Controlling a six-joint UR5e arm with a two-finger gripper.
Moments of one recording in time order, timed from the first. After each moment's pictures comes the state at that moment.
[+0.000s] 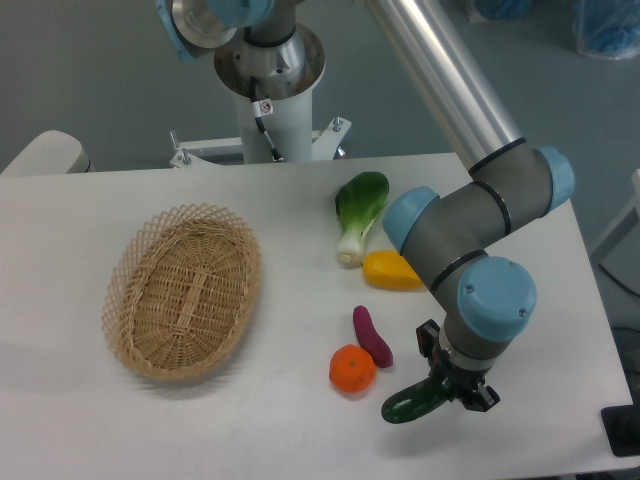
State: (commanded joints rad) arm 2.53 -2.32 -1.12 -1.24 1.56 1.51
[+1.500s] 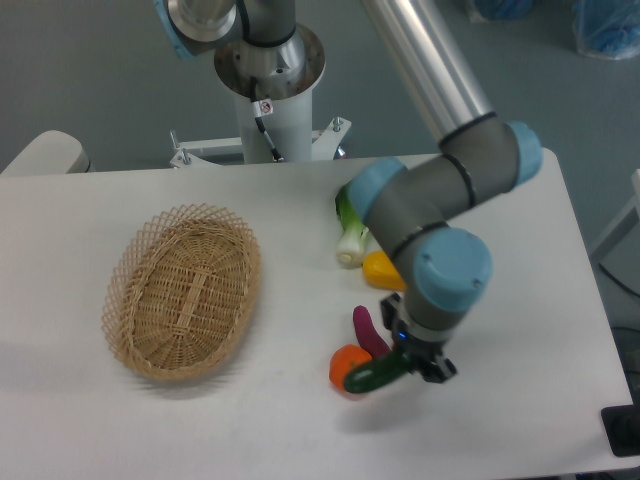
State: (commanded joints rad) arm 2.44 -2.07 -1.42 -1.24 1.55 1.49
